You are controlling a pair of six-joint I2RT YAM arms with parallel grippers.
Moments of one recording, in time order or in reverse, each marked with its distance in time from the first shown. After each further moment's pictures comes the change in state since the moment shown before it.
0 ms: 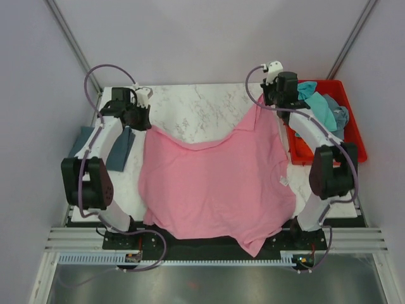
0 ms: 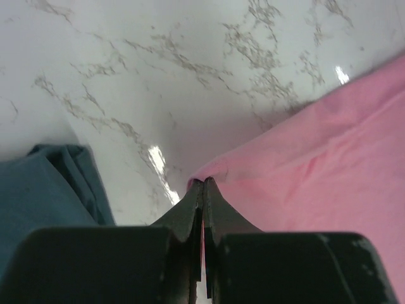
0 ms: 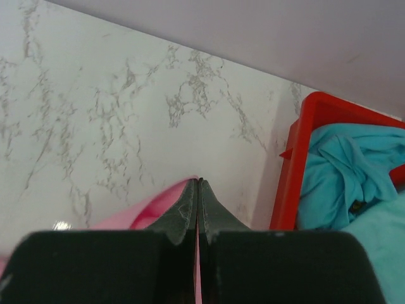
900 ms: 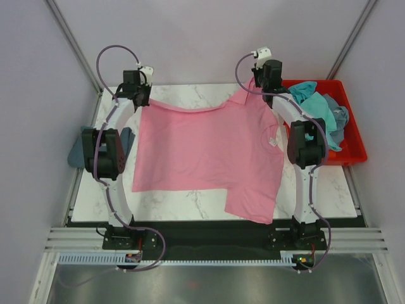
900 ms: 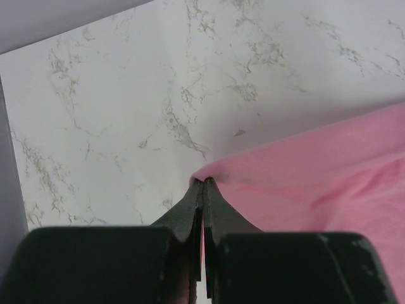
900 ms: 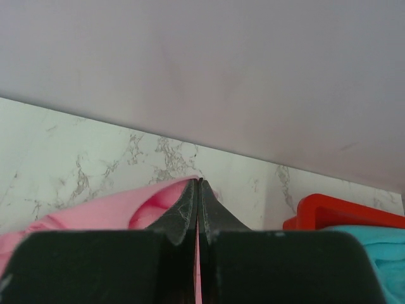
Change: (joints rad) left arm -0.029 0.421 0.386 0.270 -0.321 0.017; right arm -0.003 0.595 0.591 0.156 0.085 -0.029
